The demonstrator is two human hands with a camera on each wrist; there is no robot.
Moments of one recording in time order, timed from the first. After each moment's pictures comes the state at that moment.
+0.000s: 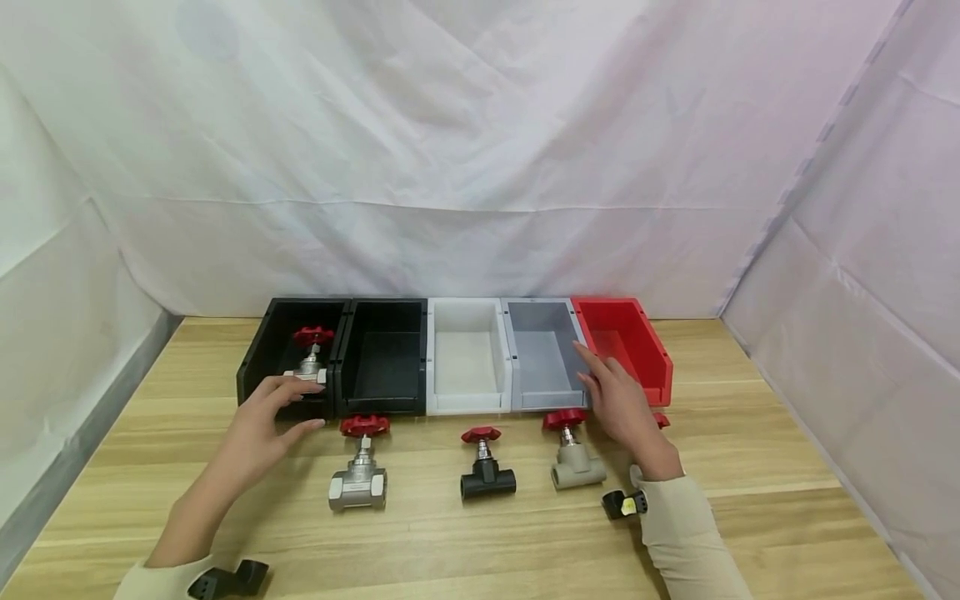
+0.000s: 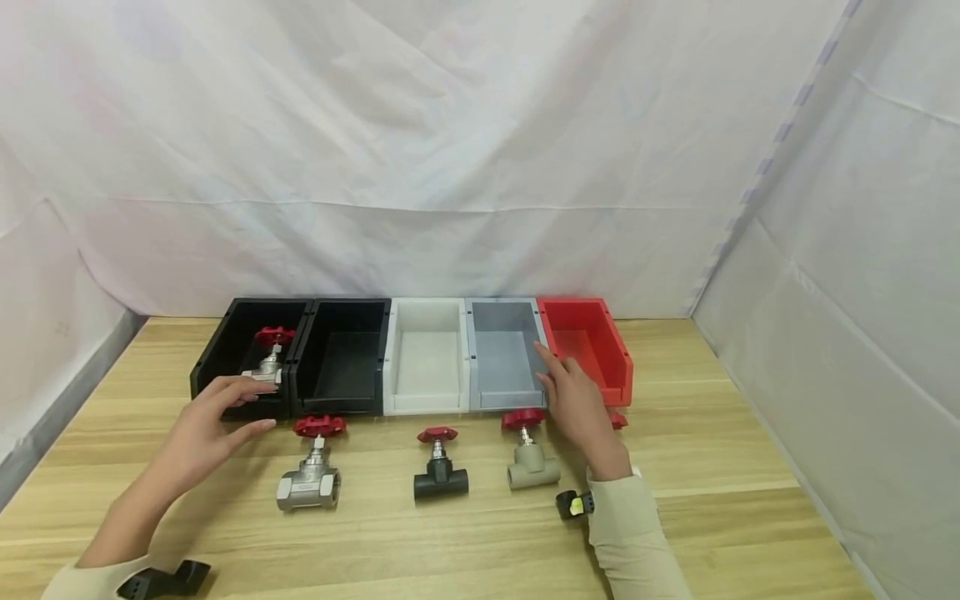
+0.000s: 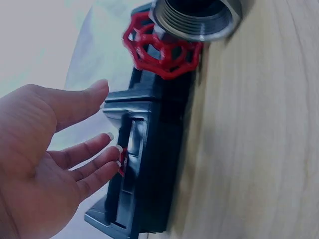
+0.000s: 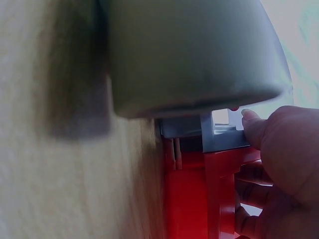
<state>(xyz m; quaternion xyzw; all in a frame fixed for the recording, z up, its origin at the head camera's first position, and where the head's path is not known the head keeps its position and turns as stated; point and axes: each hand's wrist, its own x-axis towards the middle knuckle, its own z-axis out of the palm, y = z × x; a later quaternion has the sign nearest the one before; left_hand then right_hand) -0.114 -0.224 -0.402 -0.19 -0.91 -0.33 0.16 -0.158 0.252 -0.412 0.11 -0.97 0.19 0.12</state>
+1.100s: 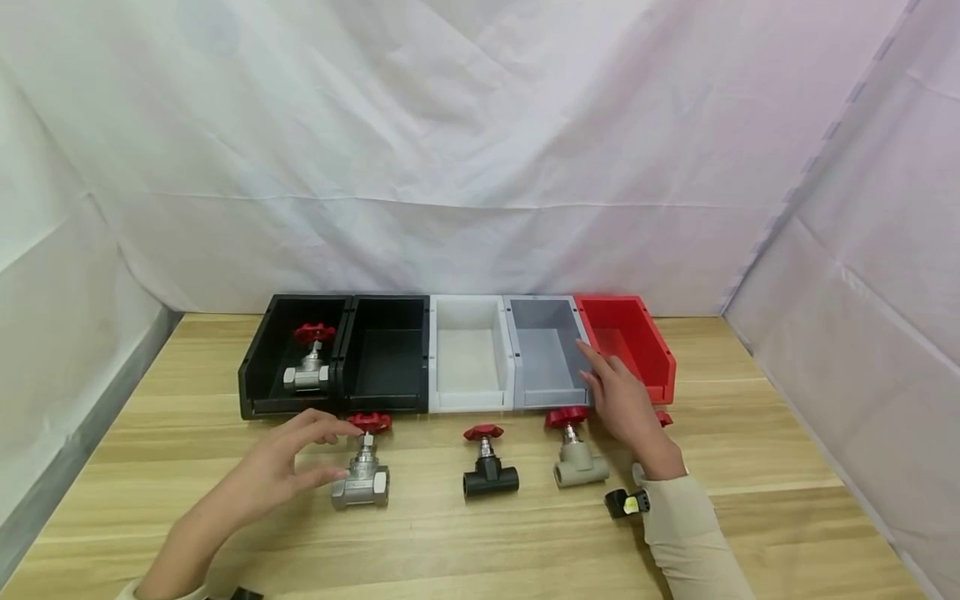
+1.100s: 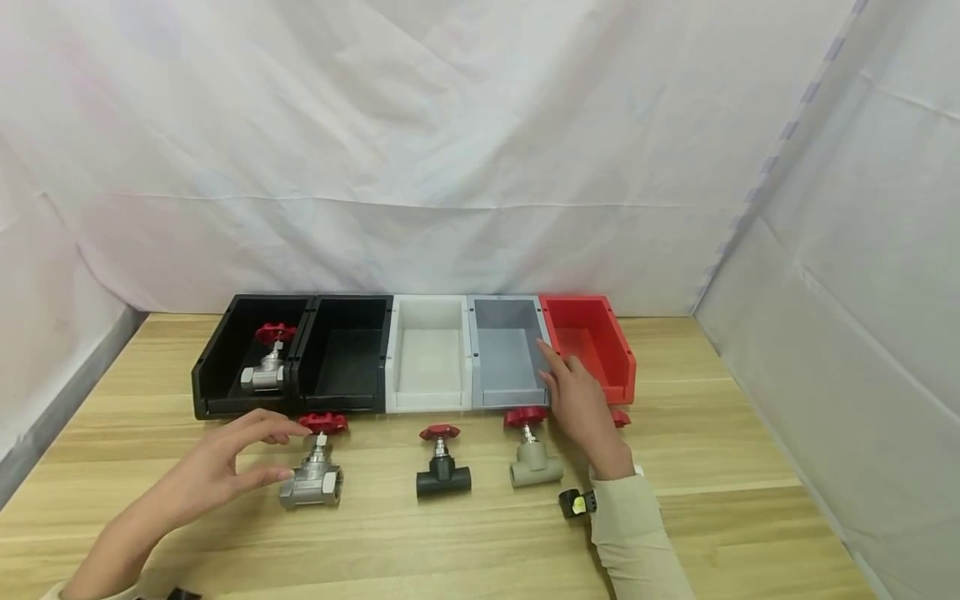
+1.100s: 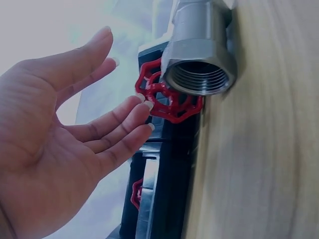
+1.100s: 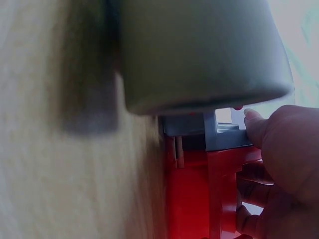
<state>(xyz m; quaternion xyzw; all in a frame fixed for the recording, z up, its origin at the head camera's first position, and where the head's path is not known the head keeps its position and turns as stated) -0.083 -0.211 -0.397 -0.29 -0.89 -0.36 0.05 -0.159 0.253 -0.417 0.13 -0.97 0.18 0.14</state>
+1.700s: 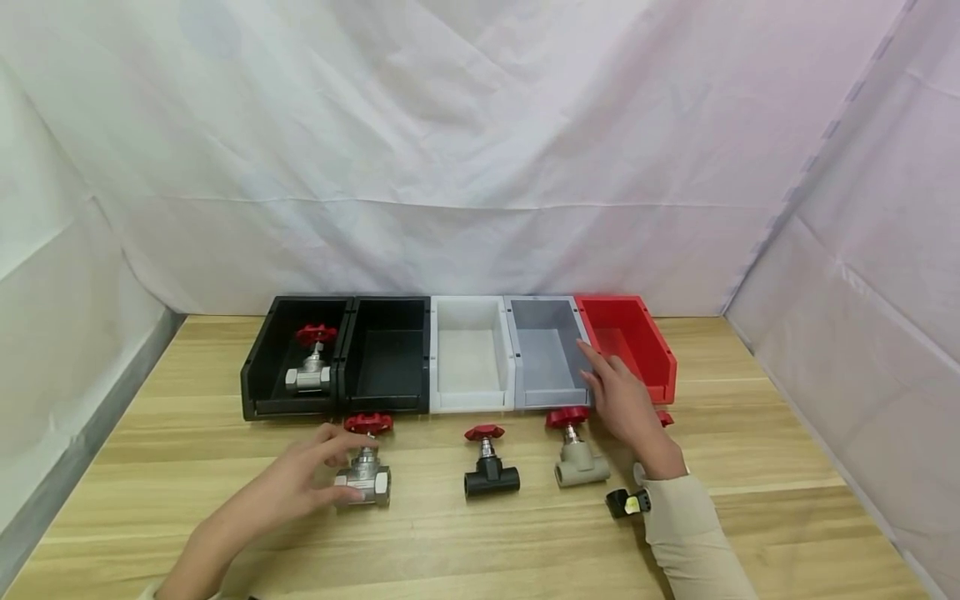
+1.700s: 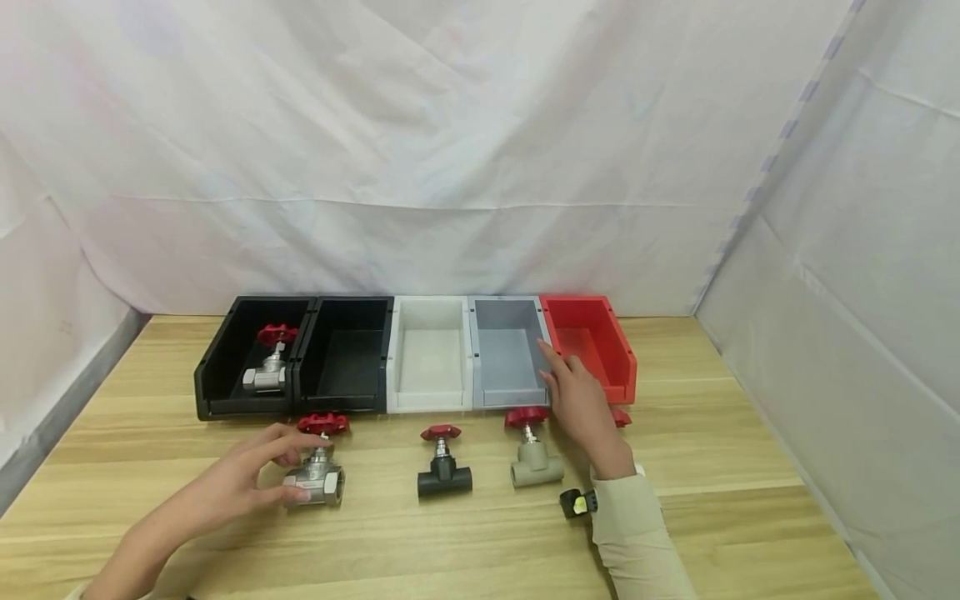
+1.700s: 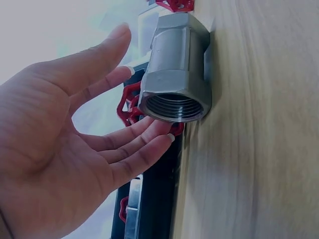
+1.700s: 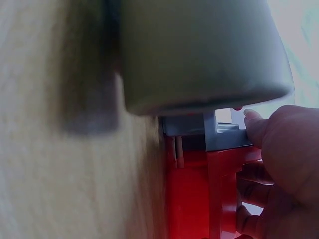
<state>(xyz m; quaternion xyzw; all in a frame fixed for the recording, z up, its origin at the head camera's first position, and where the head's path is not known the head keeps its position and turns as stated) -0.077 -0.198 -0.403 -0.29 -0.89 -0.34 -0.05 -0.158 0.253 -0.416 0.12 -0.97 0.18 0.13</state>
